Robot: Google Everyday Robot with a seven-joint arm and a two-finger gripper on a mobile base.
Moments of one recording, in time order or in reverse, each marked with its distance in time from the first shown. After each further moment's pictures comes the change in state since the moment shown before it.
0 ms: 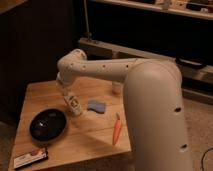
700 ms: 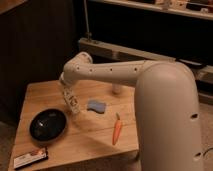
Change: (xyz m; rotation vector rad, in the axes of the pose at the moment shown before) arm 0.000 -0.005 -0.011 0.016 -0.105 0.045
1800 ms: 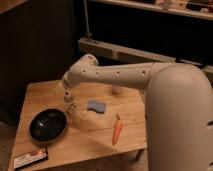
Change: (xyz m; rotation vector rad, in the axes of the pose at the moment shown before) arm 0.001 -0.005 -0.015 -0.007 -0.070 0.025
